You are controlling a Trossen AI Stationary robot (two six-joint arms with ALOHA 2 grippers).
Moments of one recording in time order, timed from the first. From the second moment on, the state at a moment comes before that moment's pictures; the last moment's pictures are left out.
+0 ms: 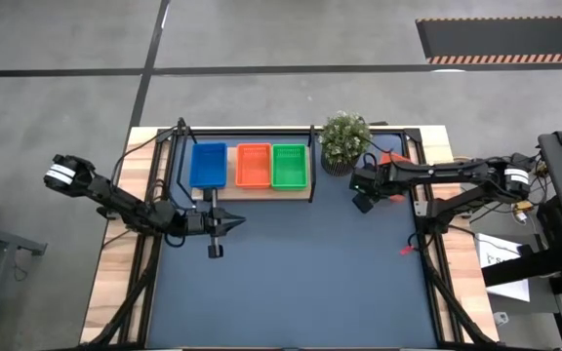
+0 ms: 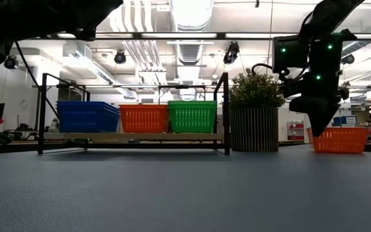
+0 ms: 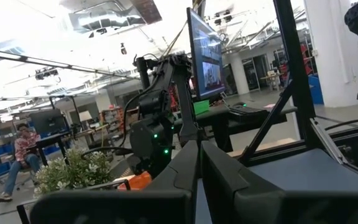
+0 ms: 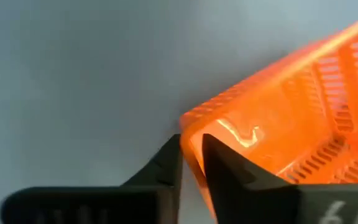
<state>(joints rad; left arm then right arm) -0.32 1.18 0.21 1.29 -0.34 0.36 -0.29 1.33 0.70 -0.88 0.34 0.56</state>
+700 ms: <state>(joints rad) -0.32 1.09 0.23 1.31 -0.35 0.49 0.53 1.30 0.98 -0.87 0.10 0.92</state>
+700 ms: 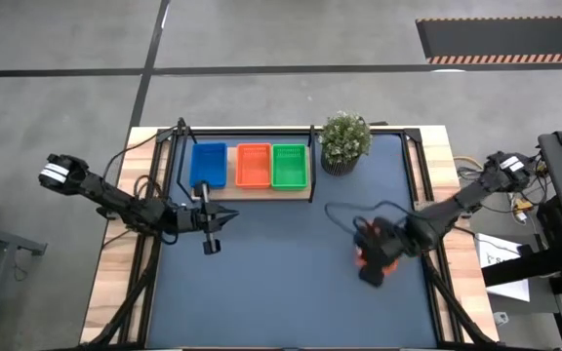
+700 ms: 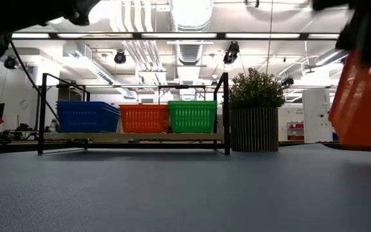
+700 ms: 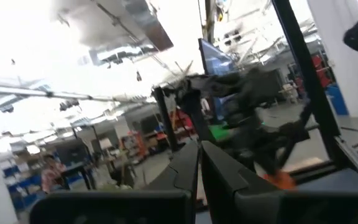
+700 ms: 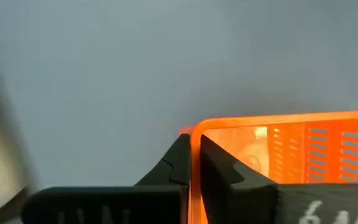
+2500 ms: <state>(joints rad) -0.35 0.85 0.18 1.30 -0.19 0.42 -0.05 2.22 2.19 -0.79 0.36 -0.10</state>
